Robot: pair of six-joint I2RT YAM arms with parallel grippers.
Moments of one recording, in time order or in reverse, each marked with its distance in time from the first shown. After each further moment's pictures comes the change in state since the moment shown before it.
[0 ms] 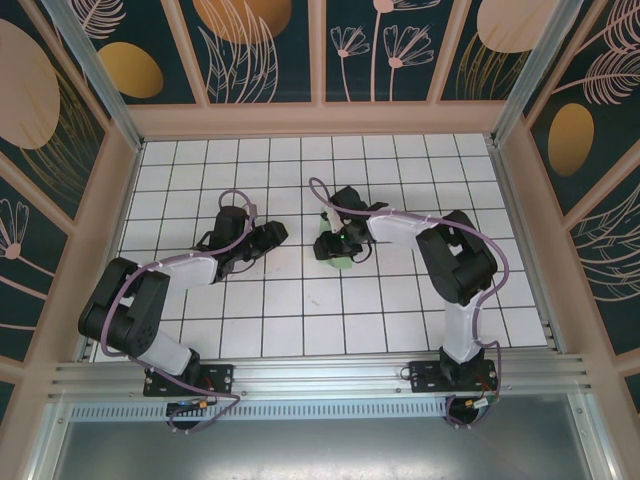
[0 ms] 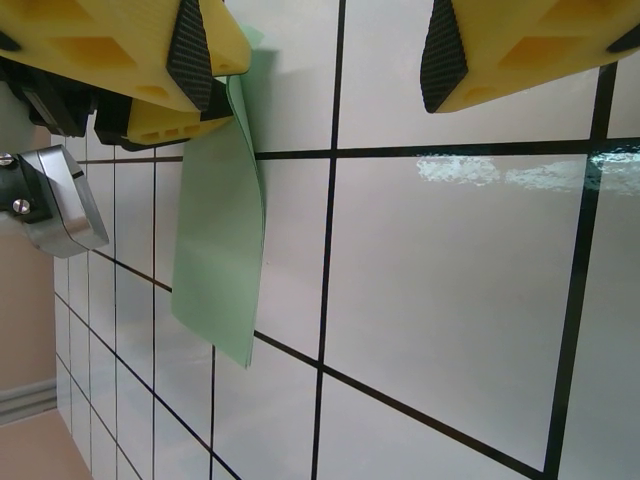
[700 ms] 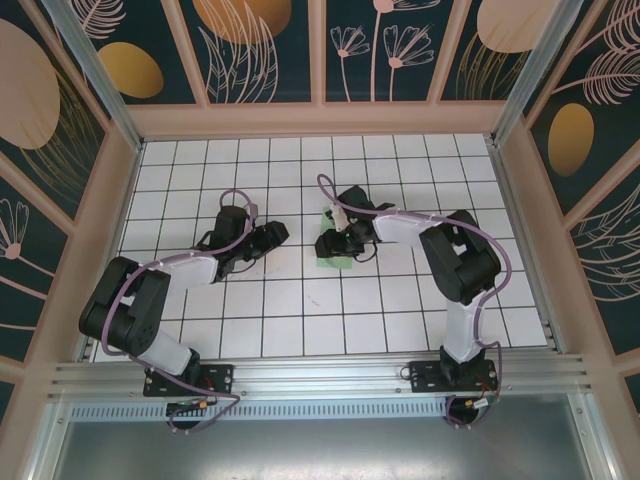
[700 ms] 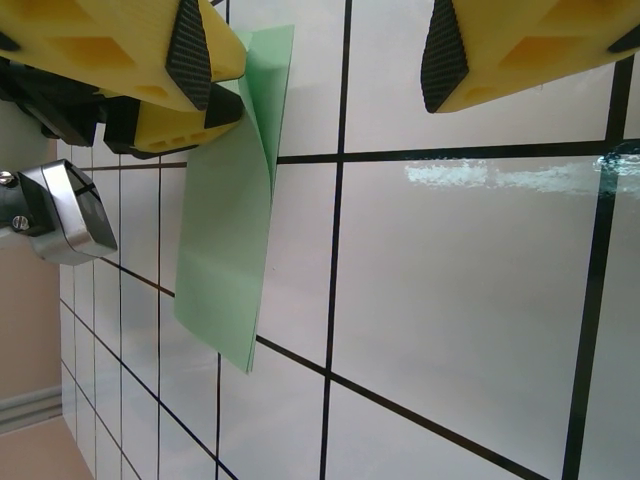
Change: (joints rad) left arm 0.000 0.006 0.003 0.003 0.019 0.000; right arm -0.040 -0.011 -0.046 0.066 -0.100 0.030
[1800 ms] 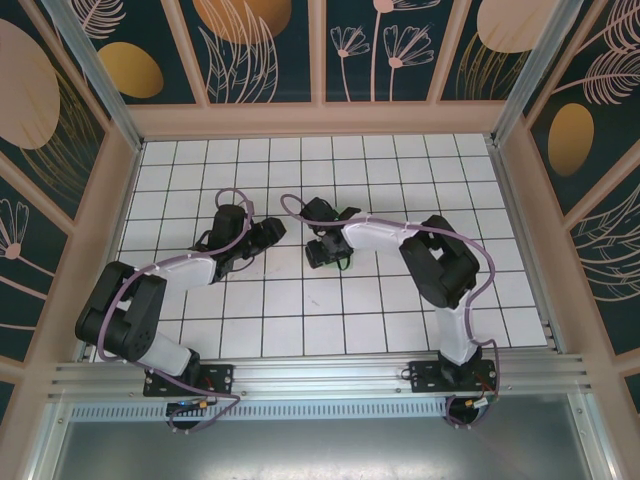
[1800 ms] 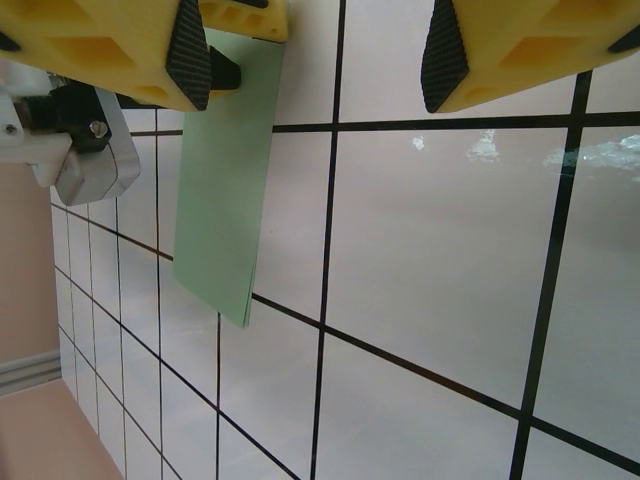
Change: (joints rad) left arm 0.000 -0.034 0.000 -0.003 -0.077 -0.001; right arm 0.210 0.075 0.173 -0.224 0.508 -0.012
